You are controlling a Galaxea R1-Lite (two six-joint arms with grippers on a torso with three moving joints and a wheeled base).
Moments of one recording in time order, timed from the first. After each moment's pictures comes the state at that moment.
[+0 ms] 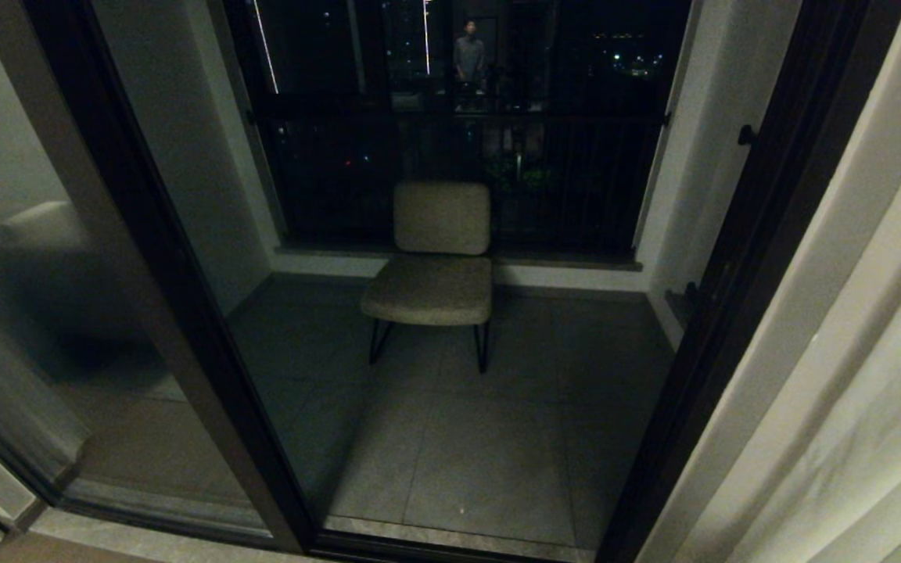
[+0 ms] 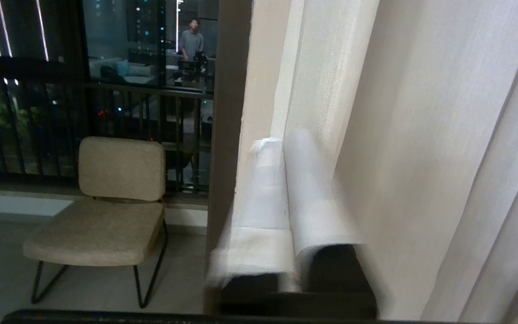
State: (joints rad) left arm 0.00 0.00 0.00 0.00 -0.01 0.02; right arm -0.22 0.92 -0.83 -0.46 0.06 -0.08
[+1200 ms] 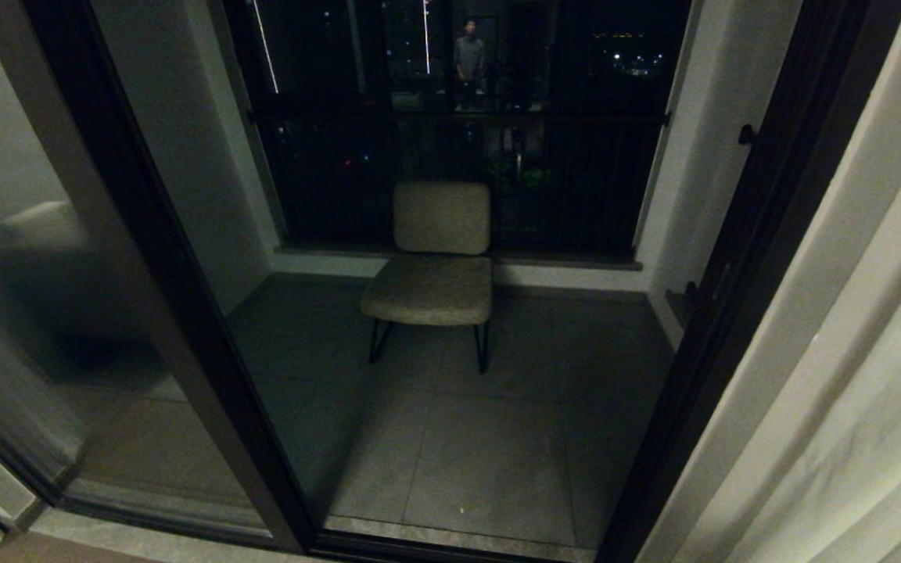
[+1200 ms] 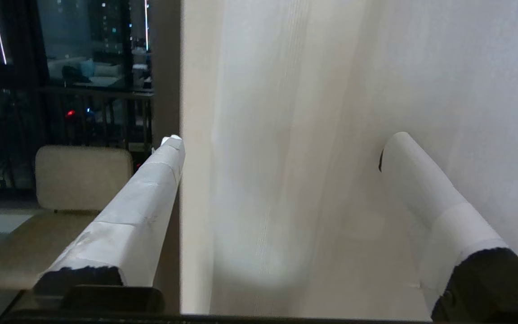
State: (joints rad) left arm 0.00 0.00 0.00 0.00 -0.01 0.02; right arm -0.31 1.16 -0.96 -0.57 0.06 -0.07
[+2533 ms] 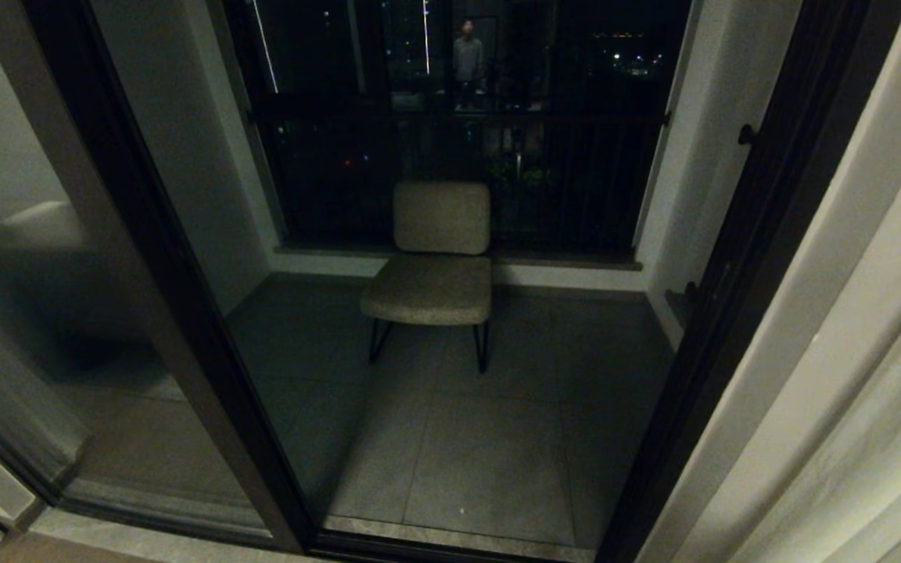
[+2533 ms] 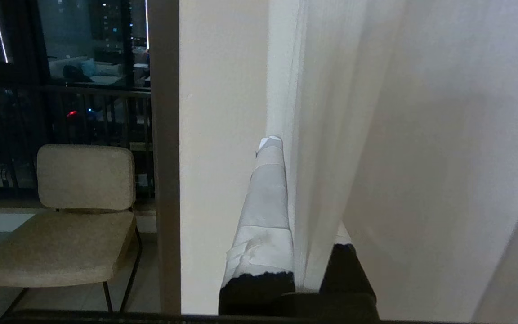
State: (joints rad) left arm 0.00 0.00 0.00 0.00 -0.01 0.02; right arm -0.32 1.17 -0.92 -0.60 0.06 -0.06
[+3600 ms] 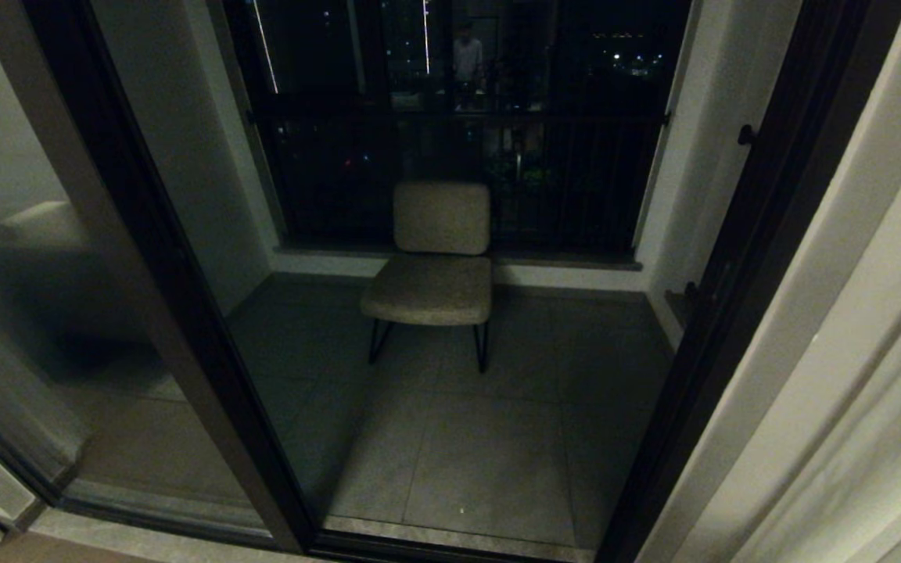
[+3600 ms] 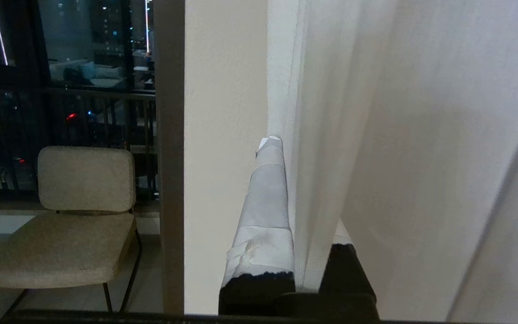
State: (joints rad) left arm 0.00 0.00 0.00 0.00 -0.01 0.02; right arm -0.32 1.14 -0.89 -0.59 0.06 -0.06
